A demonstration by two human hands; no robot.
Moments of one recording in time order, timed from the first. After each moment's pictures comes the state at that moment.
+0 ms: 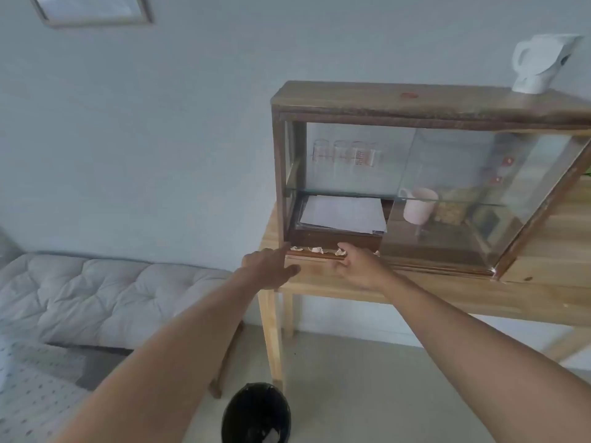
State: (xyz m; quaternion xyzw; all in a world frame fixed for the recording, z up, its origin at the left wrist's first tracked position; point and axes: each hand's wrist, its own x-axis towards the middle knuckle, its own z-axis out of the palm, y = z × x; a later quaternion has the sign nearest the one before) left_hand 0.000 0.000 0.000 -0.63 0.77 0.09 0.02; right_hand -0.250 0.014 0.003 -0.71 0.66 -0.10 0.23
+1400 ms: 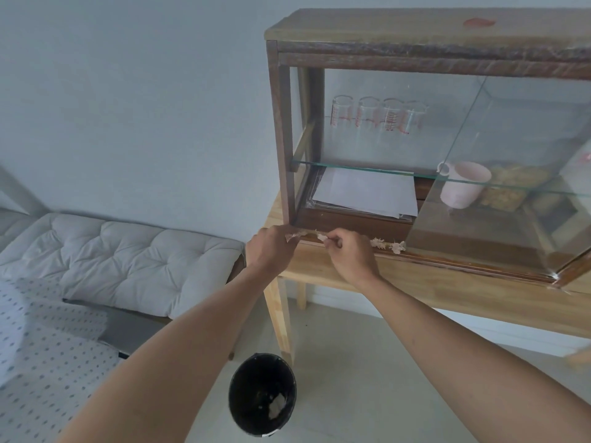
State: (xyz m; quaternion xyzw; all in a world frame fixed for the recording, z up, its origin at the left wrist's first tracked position) left_hand -0.013 -0.049 -0.065 -0.71 0.66 0.11 -0.22; right_hand -0.209 -0.041 -0.065 -0.66 0.64 -0.32 0.23
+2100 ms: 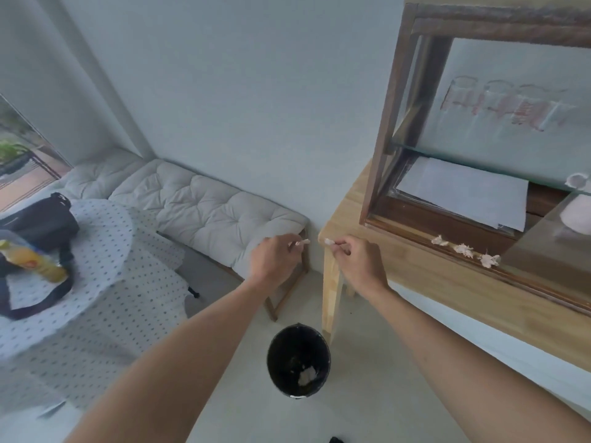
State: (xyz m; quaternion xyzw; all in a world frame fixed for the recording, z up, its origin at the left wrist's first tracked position) left_hand 0.090 0.056 -0.089 -0.80 0.54 0.12 -0.25; right_hand -0.105 -0.004 -0.089 -0.73 0.53 -0.29 0.31
